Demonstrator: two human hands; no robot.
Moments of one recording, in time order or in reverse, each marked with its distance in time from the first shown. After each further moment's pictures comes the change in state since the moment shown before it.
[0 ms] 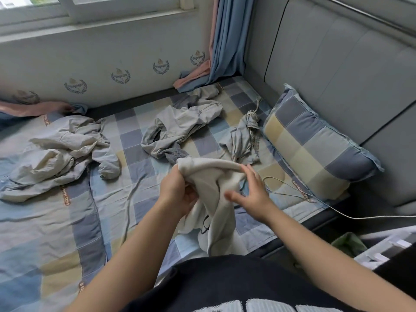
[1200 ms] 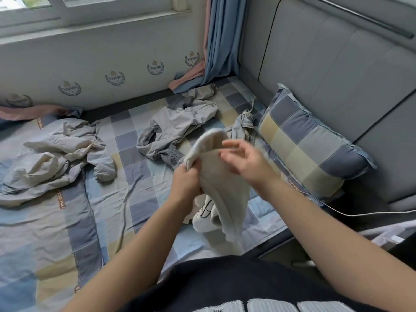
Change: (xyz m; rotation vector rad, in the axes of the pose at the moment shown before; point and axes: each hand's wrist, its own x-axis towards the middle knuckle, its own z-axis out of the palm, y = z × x) left_hand 0.005 -0.022 0.028 0.351 -0.137 0.312; right_hand 0.009 -0.077 -0.044 0.502 0.020 -0.070
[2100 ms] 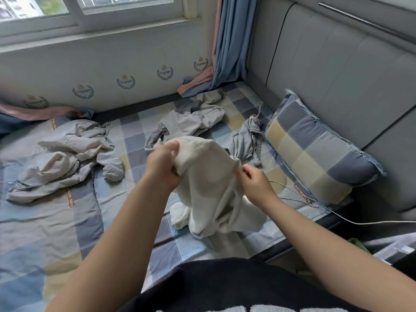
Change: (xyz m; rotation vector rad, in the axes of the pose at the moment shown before) left_hand -0.006 0.079 -0.041 -0.521 0.130 -0.192; right_hand 0.008 0.068 0.003 -0.347 0.140 -0.050
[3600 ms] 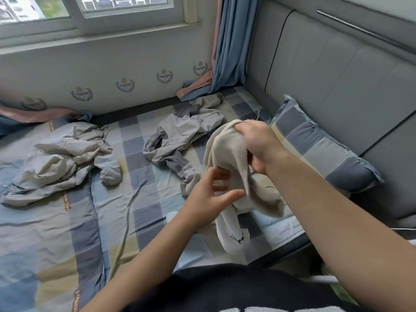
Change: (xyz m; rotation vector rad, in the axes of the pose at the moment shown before) left_hand -0.017 -0.084 -0.011 0.959 -0.544 0.476; right_hand 0.034 -0.139 -0.041 0.405 0.035 0.161
